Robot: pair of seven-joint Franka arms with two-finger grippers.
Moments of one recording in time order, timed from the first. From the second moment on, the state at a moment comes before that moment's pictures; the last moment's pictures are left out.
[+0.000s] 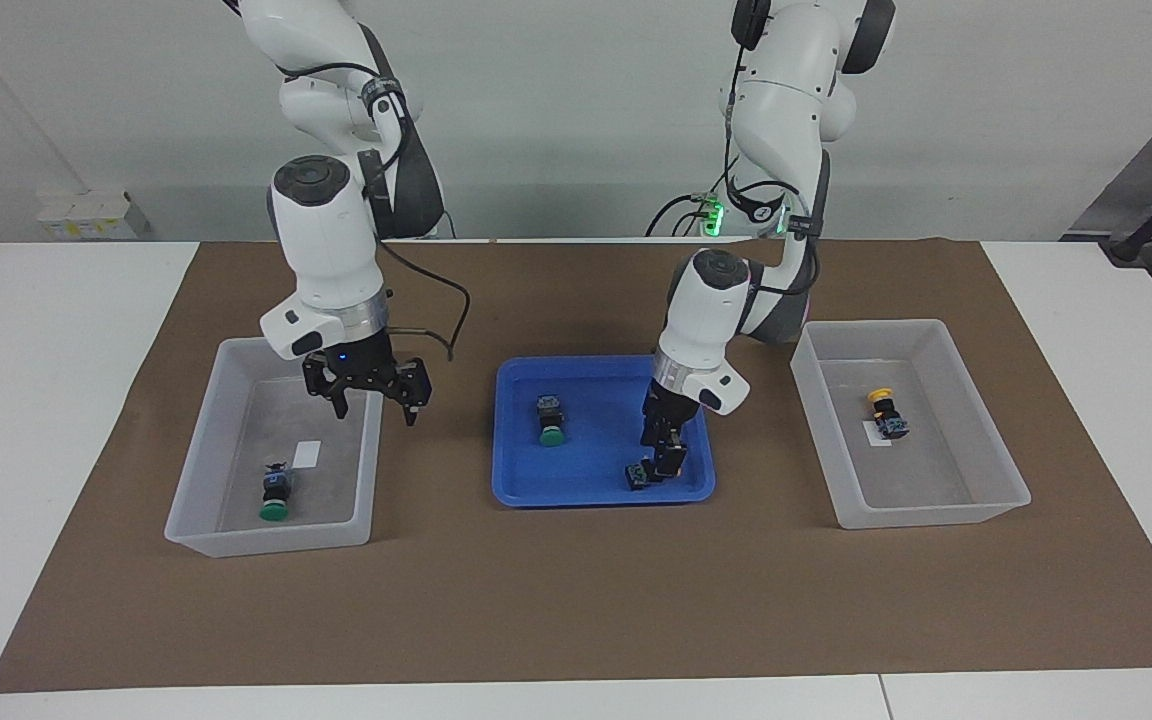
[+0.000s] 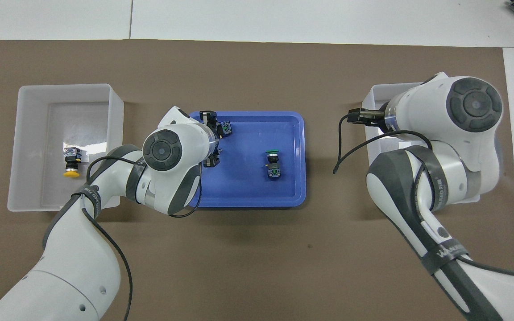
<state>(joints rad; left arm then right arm) -0.47 0.44 -0.05 -1.94 -0.04 2.75 -2.00 0.13 0.18 0.10 -1.84 -0.12 2.24 0.44</state>
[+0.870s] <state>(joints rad) -0.47 0.43 -0.04 -1.96 -0.03 2.81 -2.00 0.35 0.37 0.12 -1.74 -0.10 2.32 0.59</state>
